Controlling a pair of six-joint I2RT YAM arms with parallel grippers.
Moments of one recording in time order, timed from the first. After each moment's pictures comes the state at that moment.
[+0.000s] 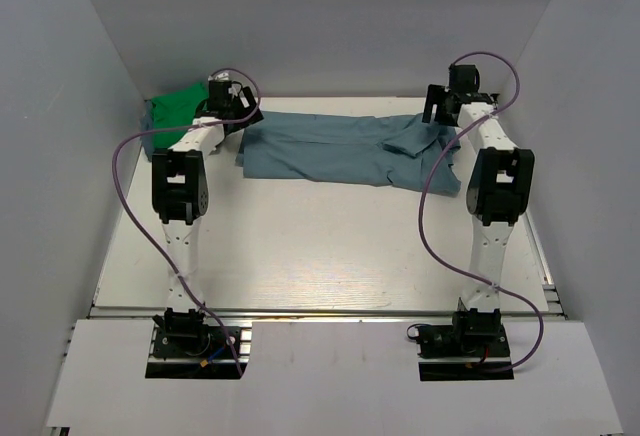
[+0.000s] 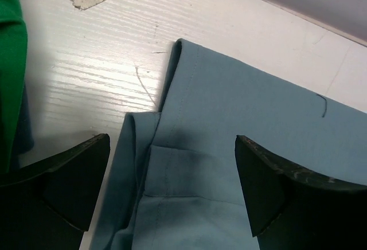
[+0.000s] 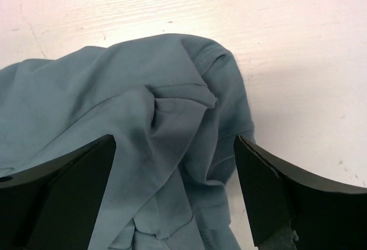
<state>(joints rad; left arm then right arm) -0.08 2.38 1.93 -0.20 0.06 -0.43 0.02 2.29 2.00 -0.50 0.08 0.11</state>
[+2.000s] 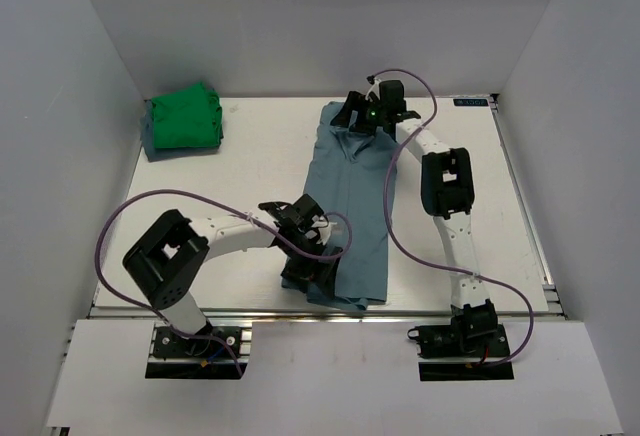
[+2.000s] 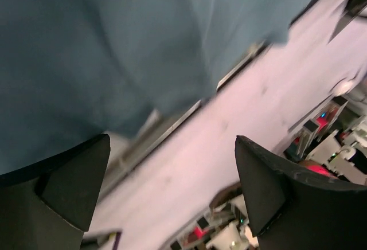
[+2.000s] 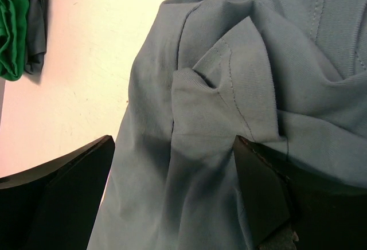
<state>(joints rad) -0.83 1.65 0.92 -0.57 0.59 -0.40 0.28 2.63 2.22 -0.16 -0.54 0.48</state>
